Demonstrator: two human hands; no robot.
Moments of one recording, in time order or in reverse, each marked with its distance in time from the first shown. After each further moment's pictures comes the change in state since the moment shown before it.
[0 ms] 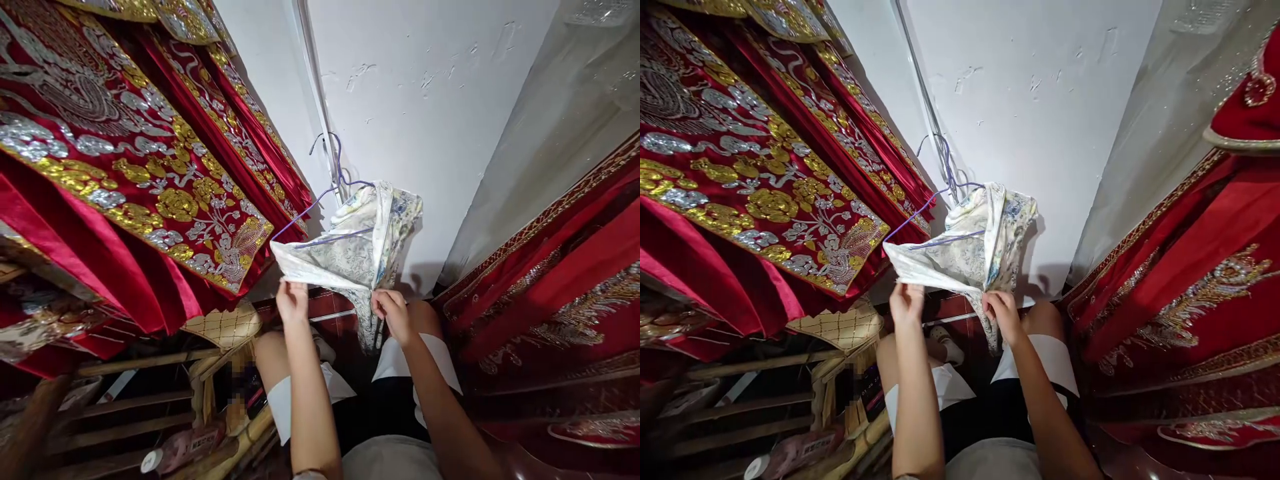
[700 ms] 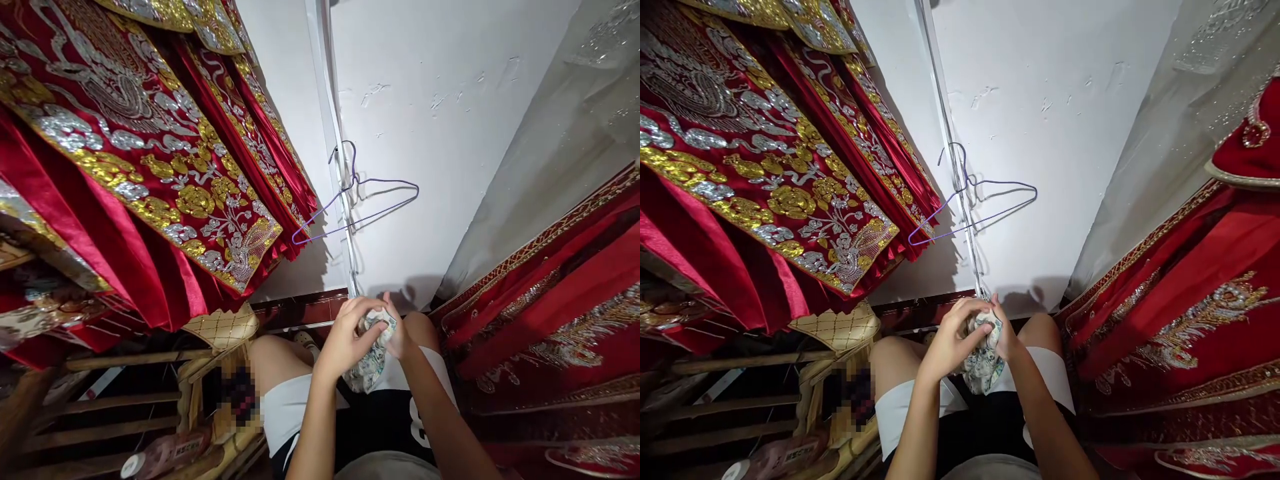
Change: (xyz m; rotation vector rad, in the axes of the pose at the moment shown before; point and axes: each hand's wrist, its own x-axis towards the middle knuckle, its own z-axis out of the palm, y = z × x) left_hand -0.129 -0.004 0.026 1.044 -1.090 0.404; right_hand -0.012 -0.012 0.012 0.415 -0.207 0.366
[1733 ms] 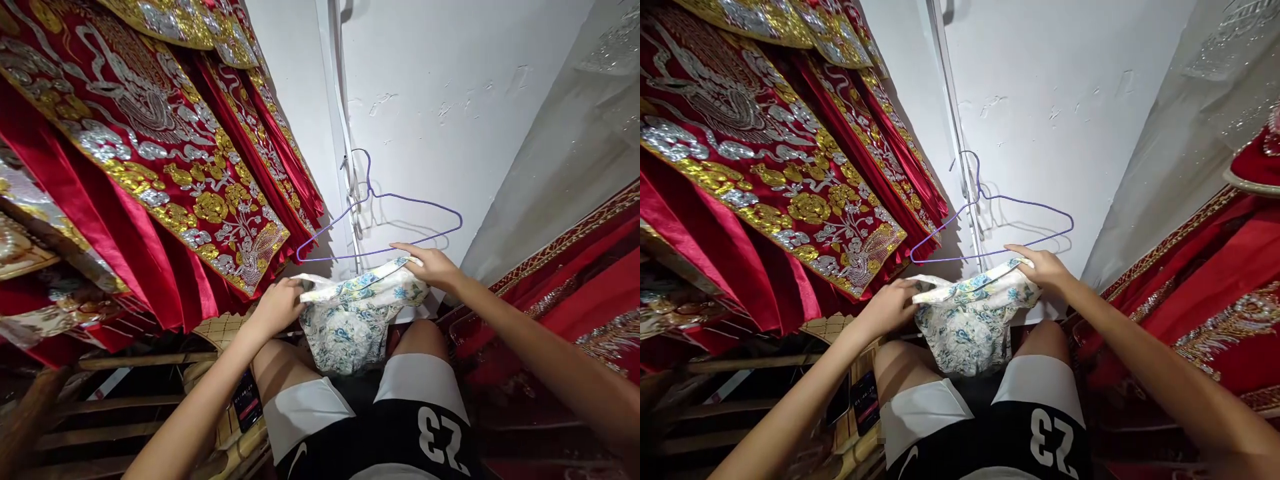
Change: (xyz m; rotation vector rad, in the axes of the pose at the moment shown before) left_hand 0.011 -0.026 -0.143 1.118 -0.269 -0.314; right_hand 0.040 -0.150 -0.071 -1.559 0.196 -0.447
